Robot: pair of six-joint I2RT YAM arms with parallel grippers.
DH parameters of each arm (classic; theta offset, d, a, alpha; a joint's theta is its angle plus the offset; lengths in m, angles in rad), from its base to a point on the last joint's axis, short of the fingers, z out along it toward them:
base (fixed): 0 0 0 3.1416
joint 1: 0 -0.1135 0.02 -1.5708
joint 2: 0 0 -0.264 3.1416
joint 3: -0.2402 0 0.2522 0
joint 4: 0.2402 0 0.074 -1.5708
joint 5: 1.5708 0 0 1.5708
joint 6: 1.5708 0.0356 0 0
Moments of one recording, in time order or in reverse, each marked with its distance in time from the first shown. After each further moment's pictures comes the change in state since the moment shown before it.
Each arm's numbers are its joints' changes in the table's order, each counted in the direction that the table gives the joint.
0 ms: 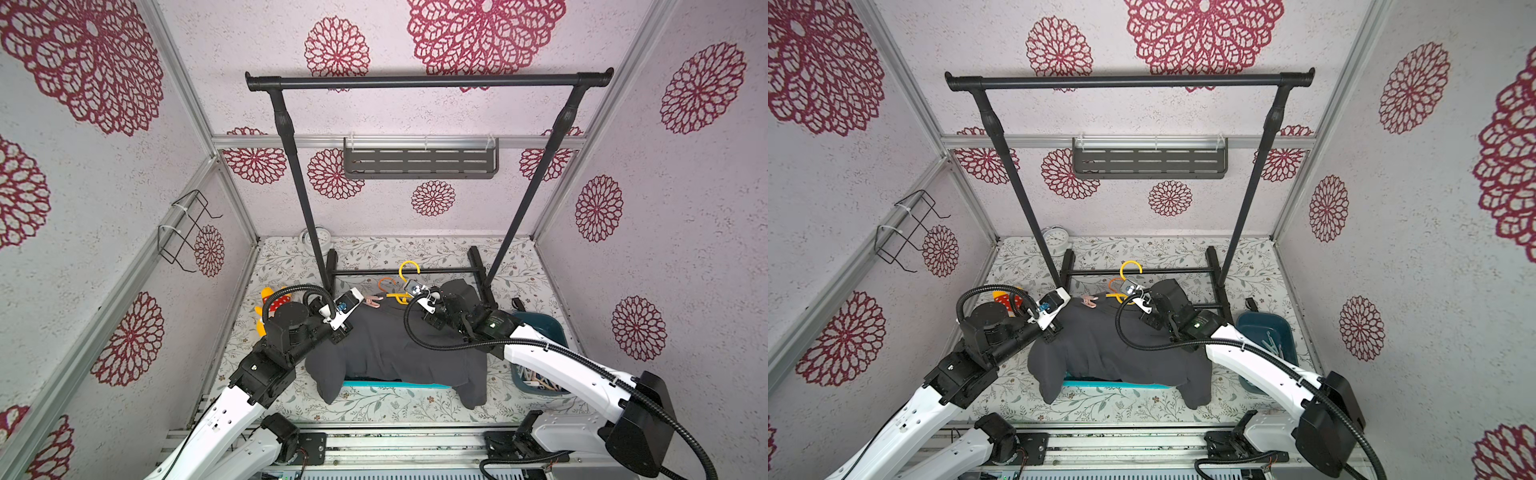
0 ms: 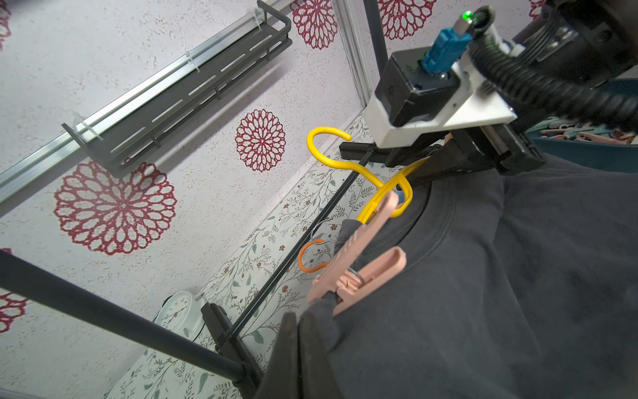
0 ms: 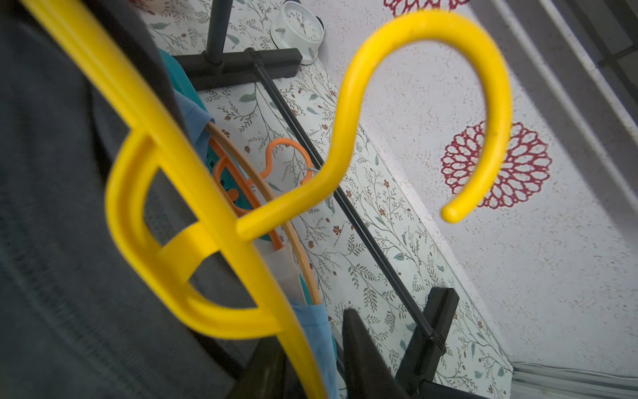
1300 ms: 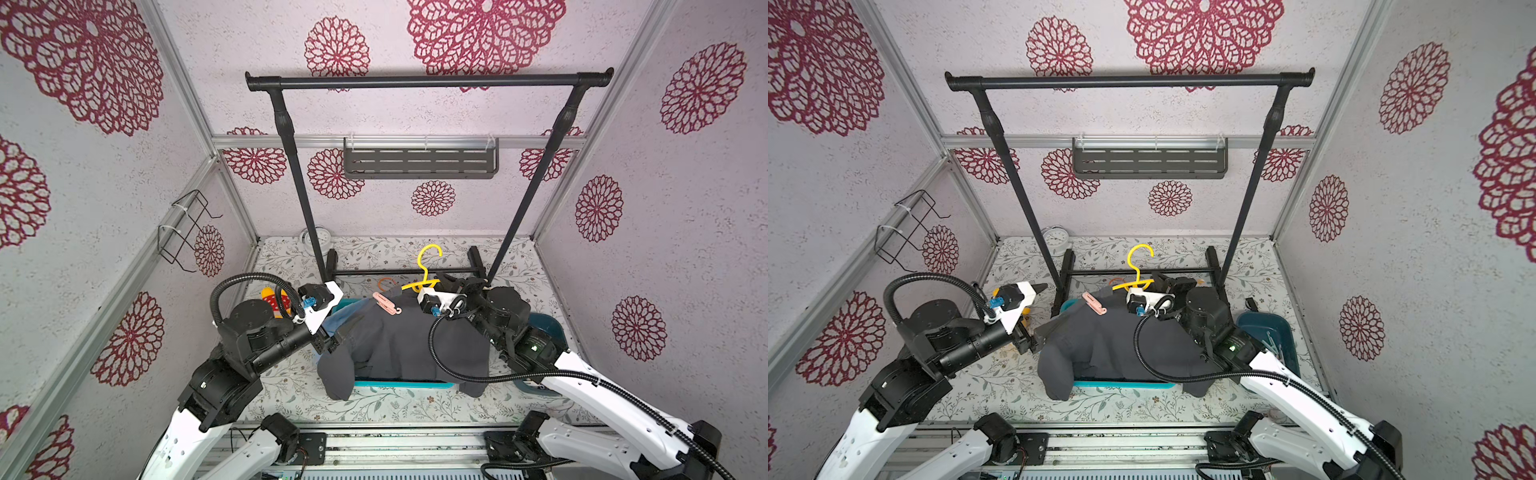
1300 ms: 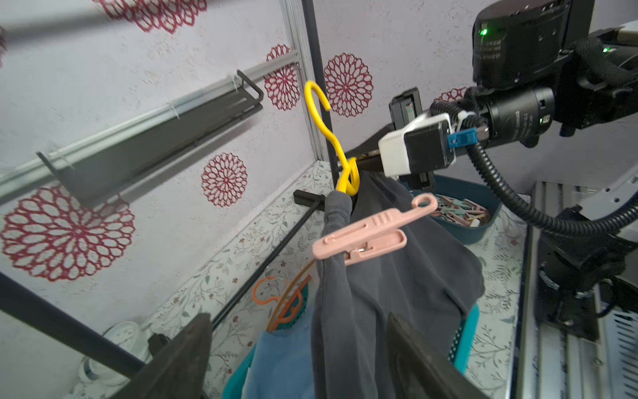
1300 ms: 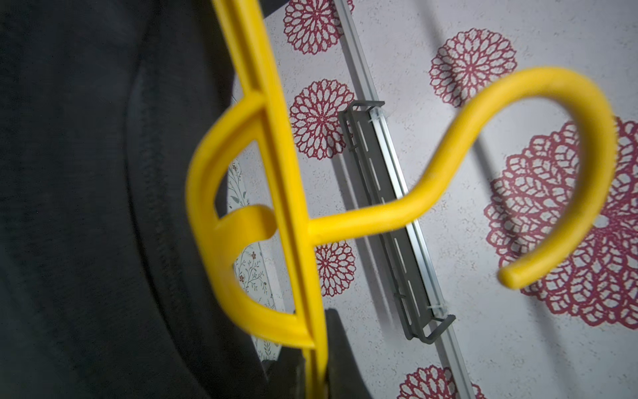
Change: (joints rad) left arm 0.008 0.013 -0.336 0.376 0.204 -0.207; right arm 0.006 0.302 0.093 -0.251 -0.023 -0.619
